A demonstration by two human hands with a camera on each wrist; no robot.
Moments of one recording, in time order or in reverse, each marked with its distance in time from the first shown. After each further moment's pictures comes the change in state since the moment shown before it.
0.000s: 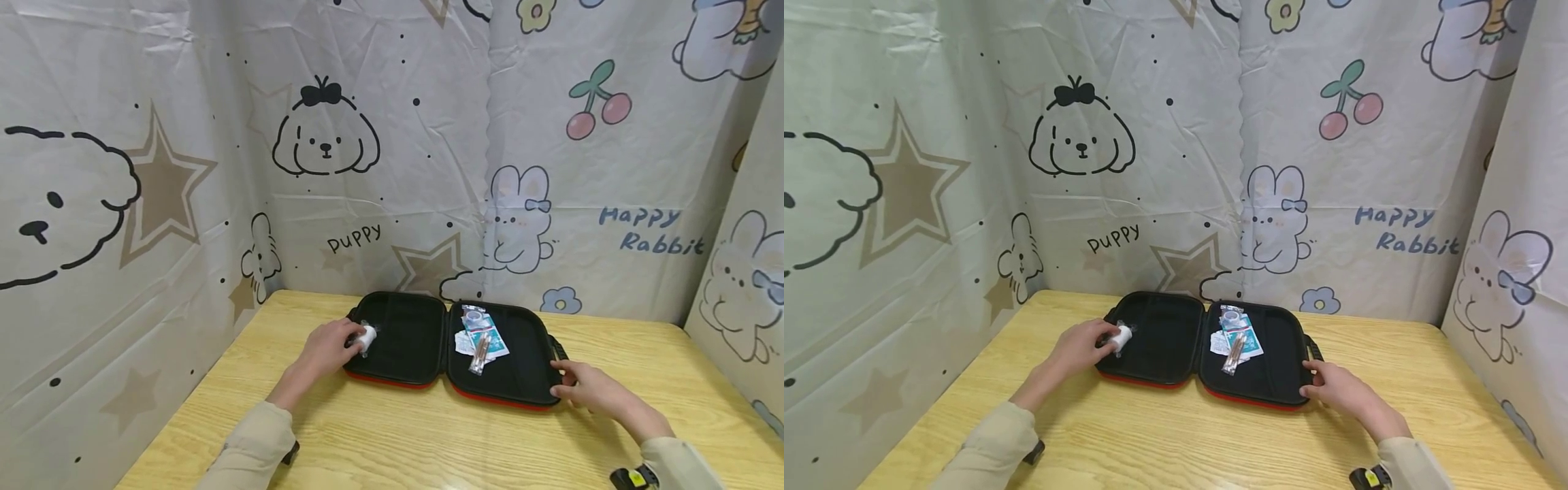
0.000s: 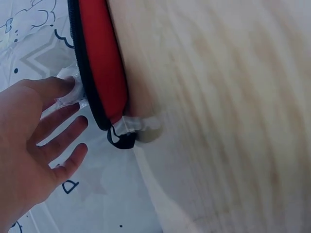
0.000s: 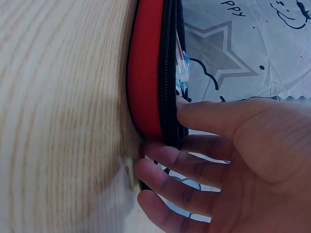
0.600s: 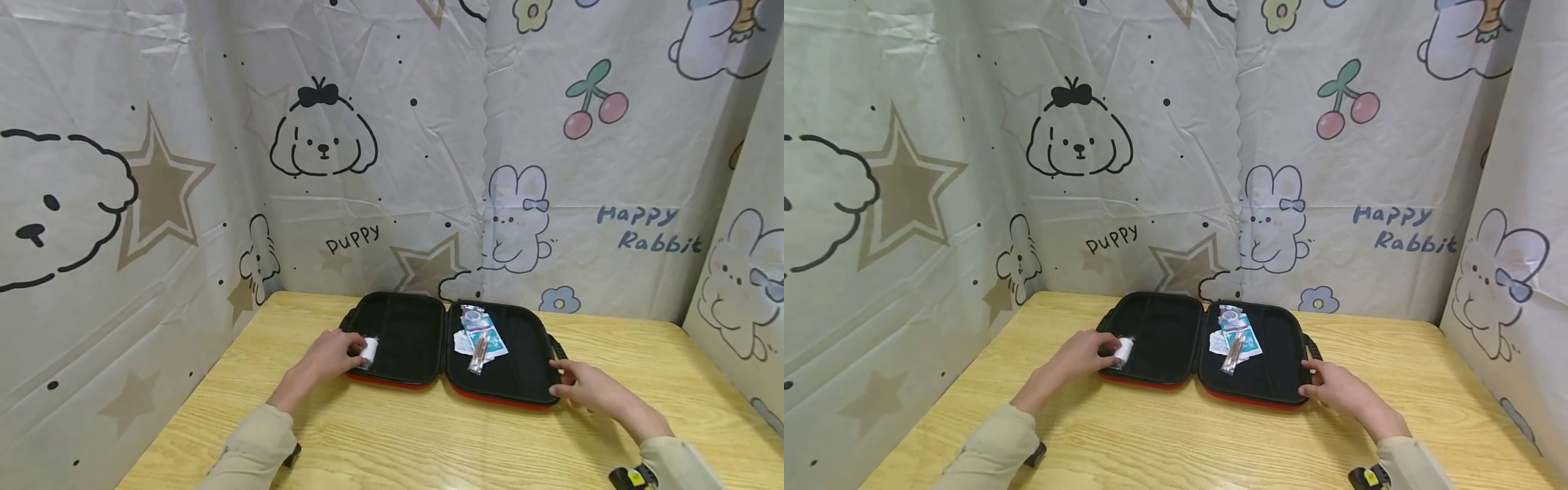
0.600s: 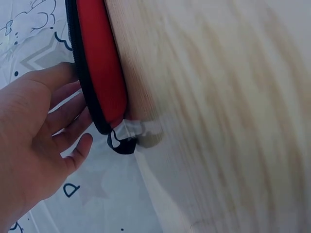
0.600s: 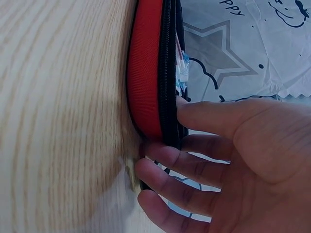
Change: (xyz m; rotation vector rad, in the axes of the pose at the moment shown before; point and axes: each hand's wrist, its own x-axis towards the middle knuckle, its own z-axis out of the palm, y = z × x) left_hand 0.000 0.001 0.007 -0.084 -0.142 -0.010; right_hand -0.002 -0.001 -0.001 0.003 0.003 0.007
